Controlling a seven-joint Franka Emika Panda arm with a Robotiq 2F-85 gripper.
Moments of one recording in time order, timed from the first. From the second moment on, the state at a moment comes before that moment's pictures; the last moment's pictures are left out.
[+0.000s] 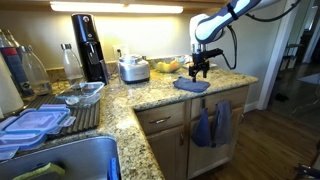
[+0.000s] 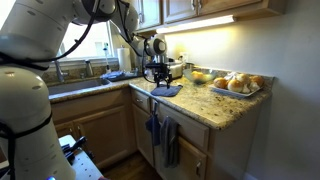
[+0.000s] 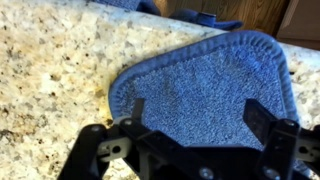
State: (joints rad) arm 0.10 0.56 0.05 -1.56 -0.12 2.08 0.20
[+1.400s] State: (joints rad) arm 0.08 0.81 0.03 -1.22 -0.12 2.08 -0.06
